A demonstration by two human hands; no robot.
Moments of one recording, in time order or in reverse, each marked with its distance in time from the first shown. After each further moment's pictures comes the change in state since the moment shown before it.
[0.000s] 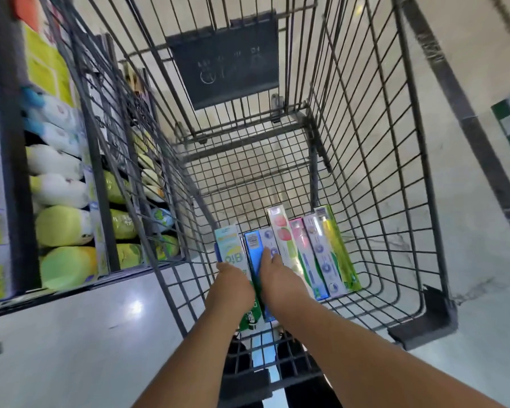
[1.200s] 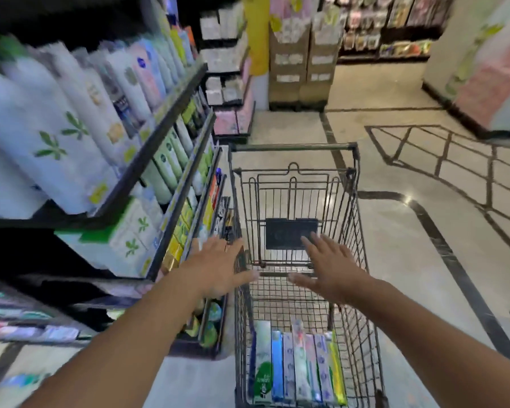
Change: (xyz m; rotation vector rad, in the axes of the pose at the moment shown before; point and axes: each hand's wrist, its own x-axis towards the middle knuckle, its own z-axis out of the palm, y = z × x) left_hand -0.337 -0.092 -0.245 0.309 0.563 0.408; right_hand -0.273 -0.014 -0.316 -0.300 0.495 -0.461
